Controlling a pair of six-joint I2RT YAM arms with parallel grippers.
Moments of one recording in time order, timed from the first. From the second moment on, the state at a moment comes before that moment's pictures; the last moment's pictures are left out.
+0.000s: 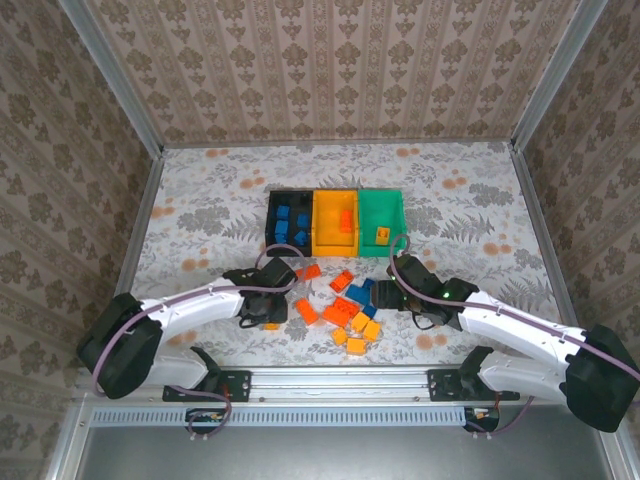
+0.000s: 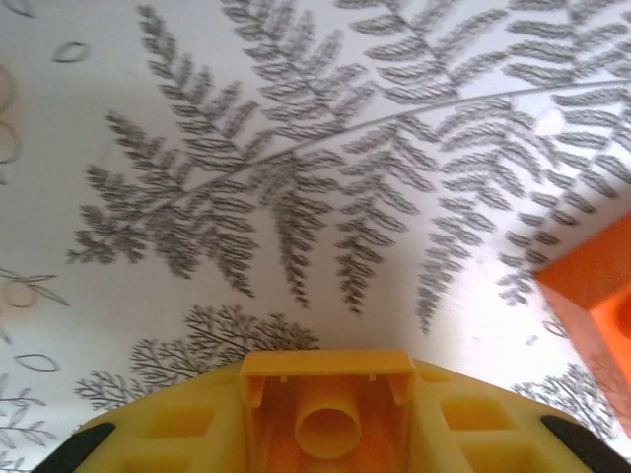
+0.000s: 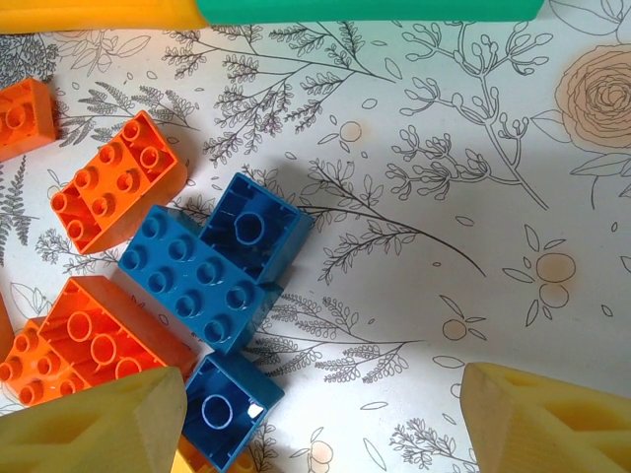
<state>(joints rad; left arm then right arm) -0.82 1.31 0.61 -0.65 -0.05 -0.74 0.75 1.07 0.57 -0.49 0.17 0.70</state>
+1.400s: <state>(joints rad) -0.83 2.35 2.22 -0.76 0.08 -0.50 0.72 0.95 0.52 -0.54 0.24 0.73</state>
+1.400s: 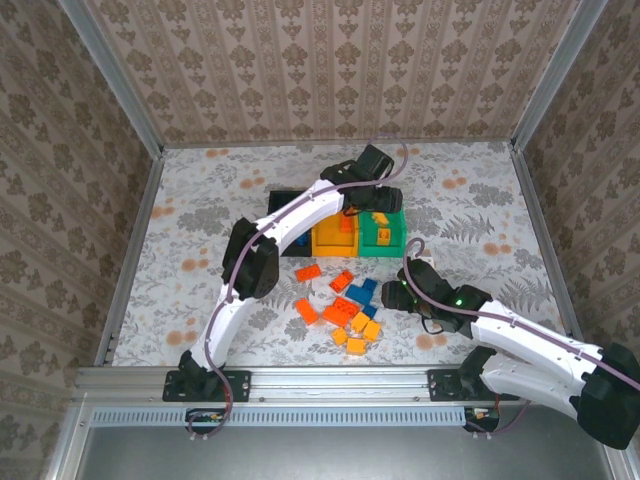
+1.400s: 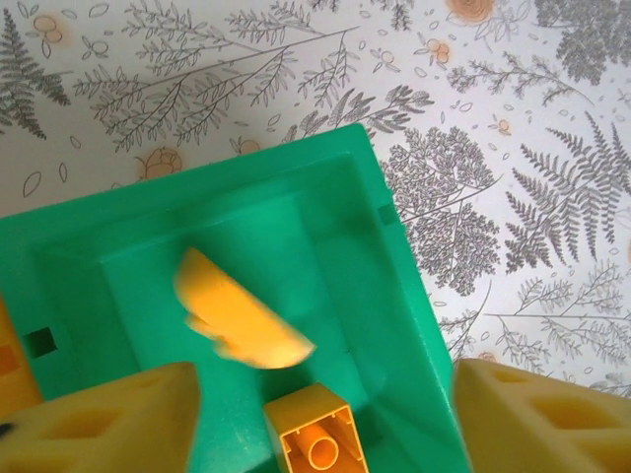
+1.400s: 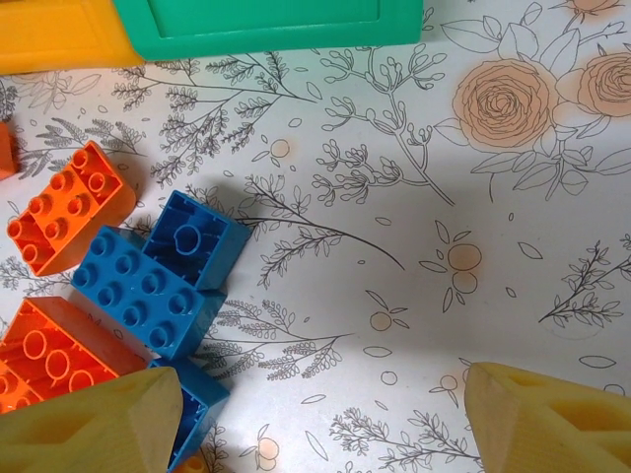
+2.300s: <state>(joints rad) -0.97 1.21 0.94 -0.39 -0.14 -0.53 0.73 1.19 0.55 -0.37 0.15 0.75</state>
